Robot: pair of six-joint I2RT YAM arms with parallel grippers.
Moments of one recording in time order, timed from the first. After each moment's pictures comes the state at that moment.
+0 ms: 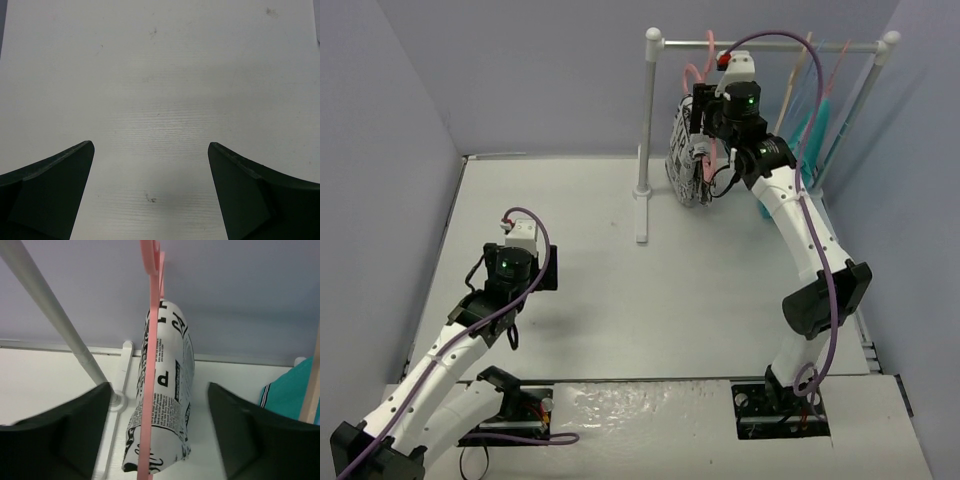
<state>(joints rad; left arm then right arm) -0.43 0.80 0.69 -0.47 -0.41 -0.17 0.37 1.77 1.95 -0.38 0.25 0.08</state>
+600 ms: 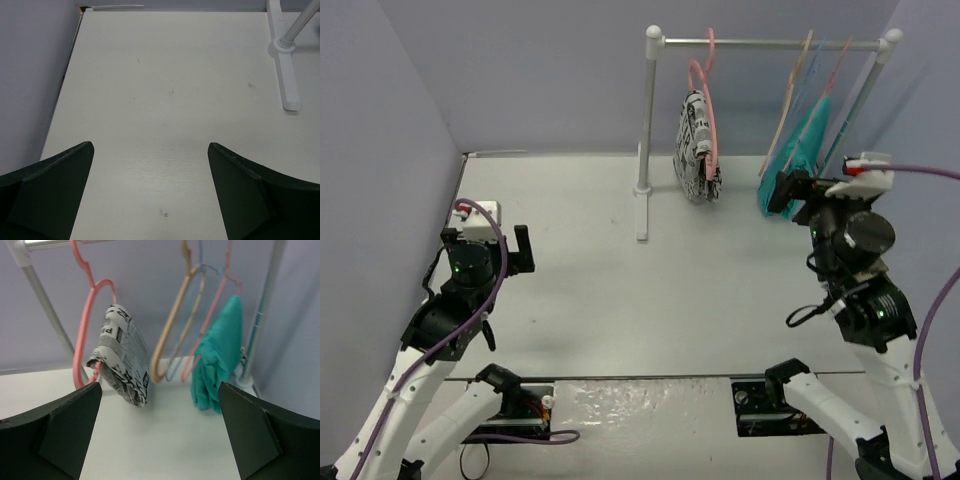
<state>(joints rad) -0.42 0.68 0.94 -0.60 -0.47 -0.12 0.37 0.85 1.27 -0.36 0.41 0.07</state>
